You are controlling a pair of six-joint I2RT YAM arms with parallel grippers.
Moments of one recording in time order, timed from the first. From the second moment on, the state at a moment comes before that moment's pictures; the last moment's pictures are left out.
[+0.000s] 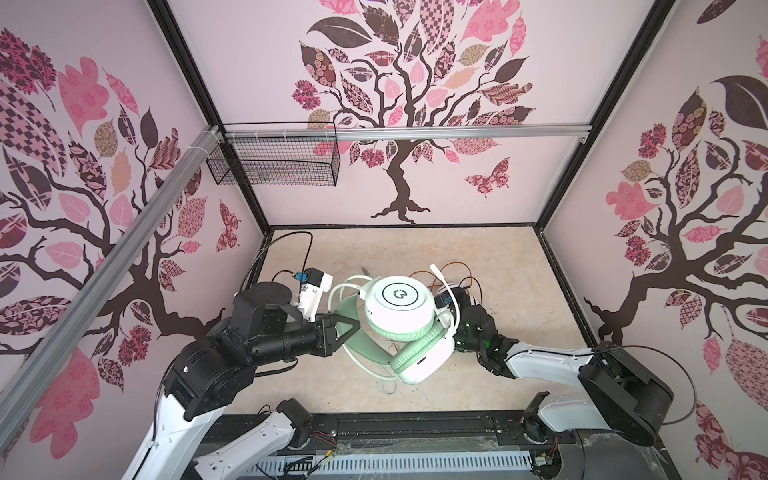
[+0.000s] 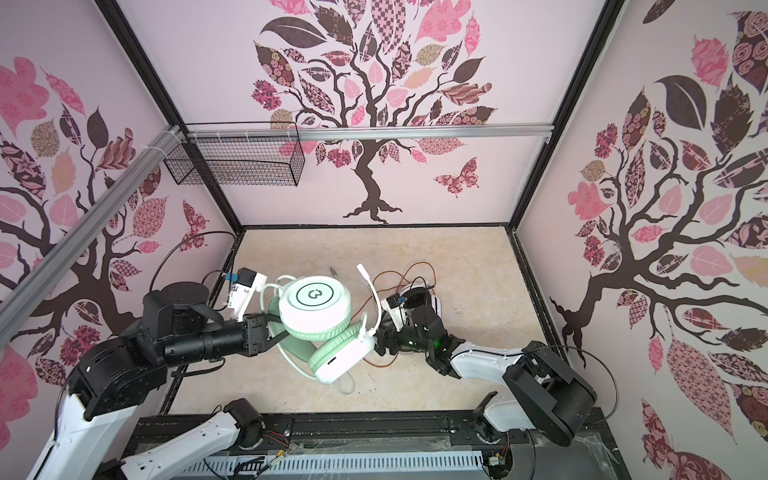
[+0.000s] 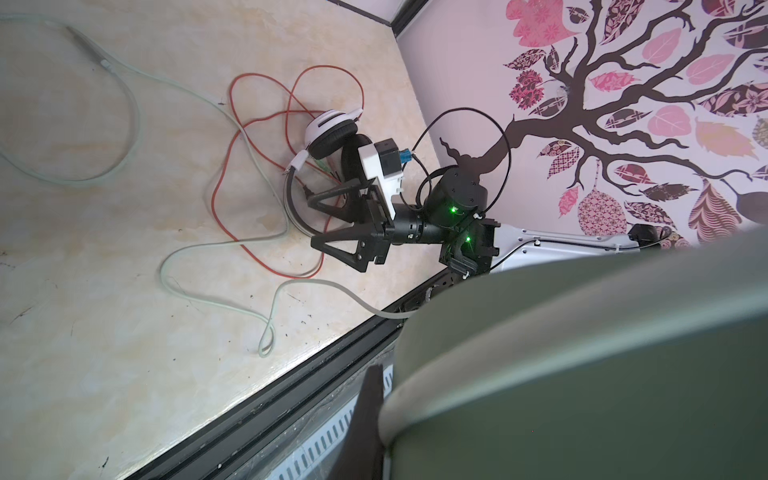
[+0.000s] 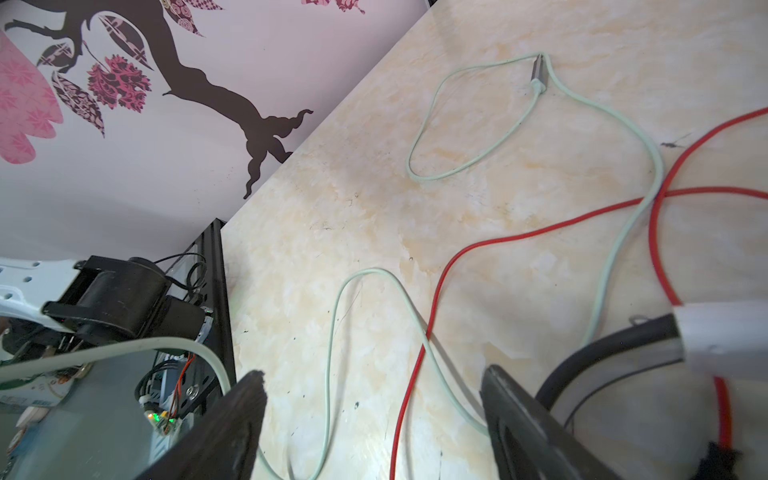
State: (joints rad) left arm -0.66 0.83 1.43 -1.16 0.32 -0.65; right arm 0.72 1.34 0.38 0.63 -0.46 0.43
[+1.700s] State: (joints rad) left arm -0.48 0.67 1.01 -0.93 0.70 -0.64; right arm 0.81 0.86 0.95 0.01 0.22 0.11
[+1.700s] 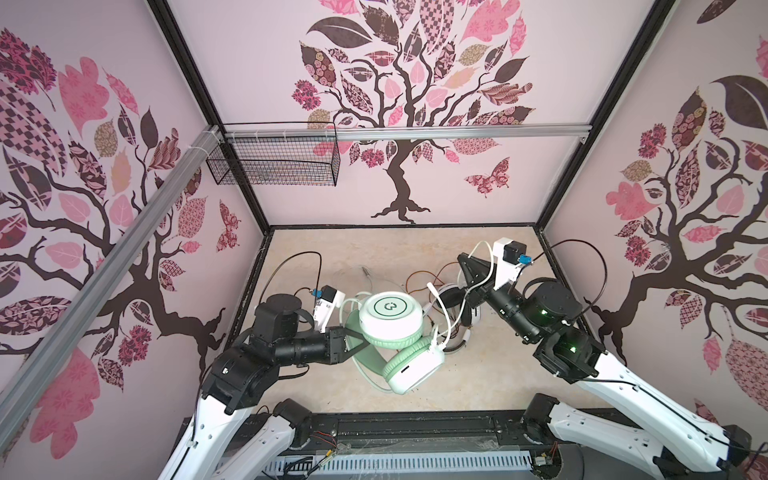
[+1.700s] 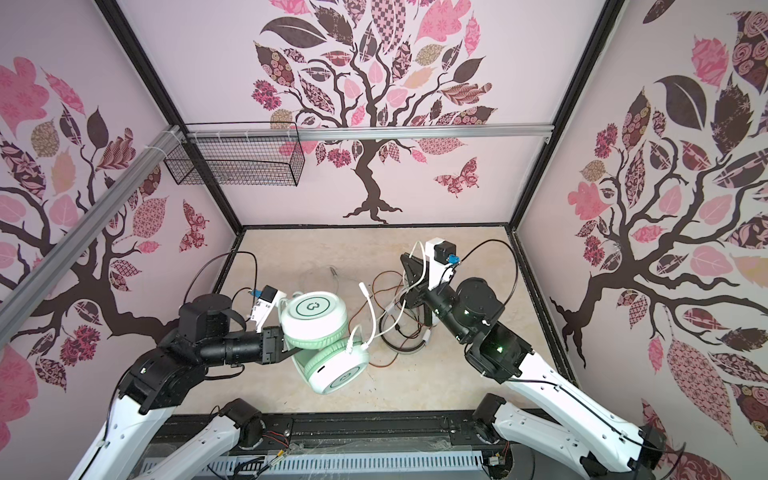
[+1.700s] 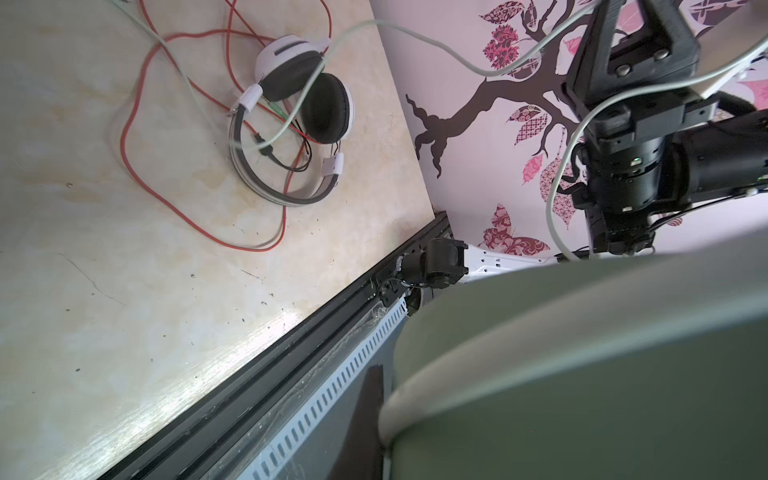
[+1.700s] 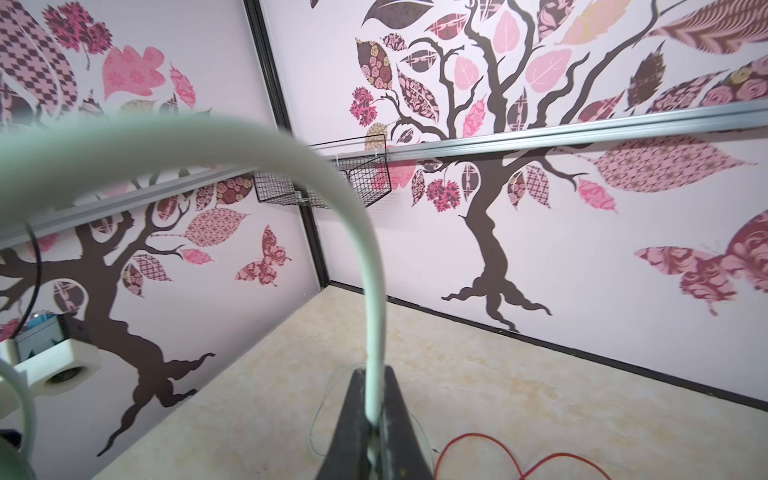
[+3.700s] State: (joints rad) left arm -0.48 1.07 1.26 -1.03 -0.40 -0.69; right arm 1.07 0.79 0.75 -0.52 0.00 0.36
